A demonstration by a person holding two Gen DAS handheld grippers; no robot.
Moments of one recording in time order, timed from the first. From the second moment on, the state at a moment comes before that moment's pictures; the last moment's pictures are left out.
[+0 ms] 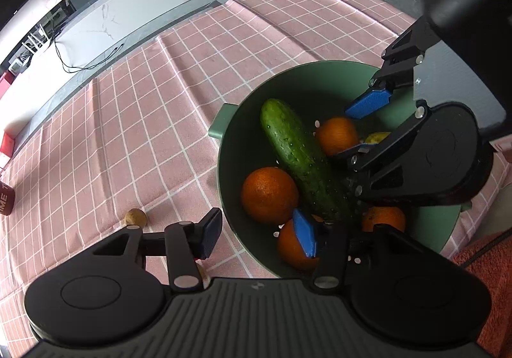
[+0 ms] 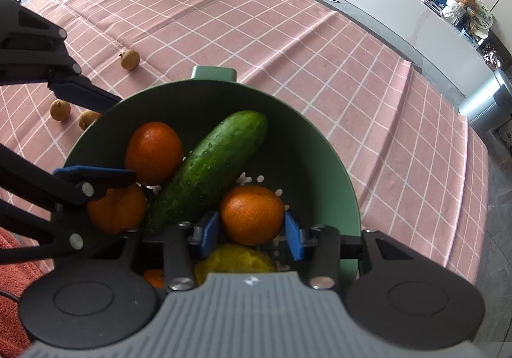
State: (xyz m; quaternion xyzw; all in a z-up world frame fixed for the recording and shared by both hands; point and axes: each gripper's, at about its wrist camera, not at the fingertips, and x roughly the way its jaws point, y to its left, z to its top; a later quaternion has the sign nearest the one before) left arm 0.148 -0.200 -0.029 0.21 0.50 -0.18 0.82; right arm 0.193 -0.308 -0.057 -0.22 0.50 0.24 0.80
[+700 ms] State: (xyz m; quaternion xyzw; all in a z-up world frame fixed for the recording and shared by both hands) left arm 0.129 -0.095 0.035 0.06 0.41 -0.20 0.89; right arm 0.141 -0.285 0.006 -0.10 0.40 0.14 0.90
